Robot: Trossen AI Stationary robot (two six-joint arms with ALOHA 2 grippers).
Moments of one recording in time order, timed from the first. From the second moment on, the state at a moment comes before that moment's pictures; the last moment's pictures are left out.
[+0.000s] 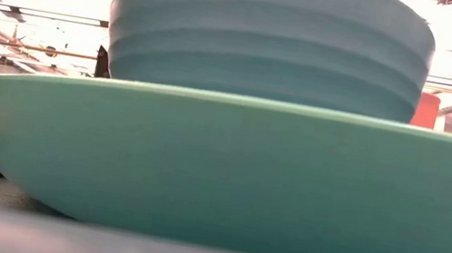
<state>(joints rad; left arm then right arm) -0.89 2.00 1.23 -0.66 -0.57 -1.72 -0.10 0.40 0.46 0.33 -0.55 -0.06</state>
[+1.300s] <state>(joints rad) -0.94 2.00 1.23 -0.85 -0.62 -2.00 -0.11 0.39 0.46 0.33 -0.55 -0.06</state>
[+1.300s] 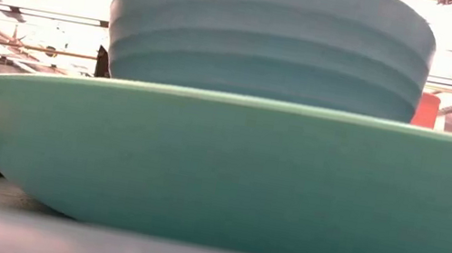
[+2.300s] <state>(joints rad) -0.93 1.99 1.37 -1.14 -0.42 -2.11 -0.11 0.39 0.46 0.33 -0.55 -0.06</state>
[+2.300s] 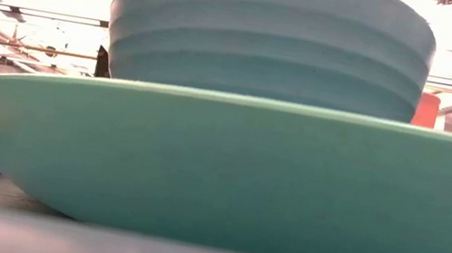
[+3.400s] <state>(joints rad) -0.91 2.00 1.37 -0.99 -0.49 -1.91 -0.11 0.40 0.46 0.33 -0.55 -0.06</state>
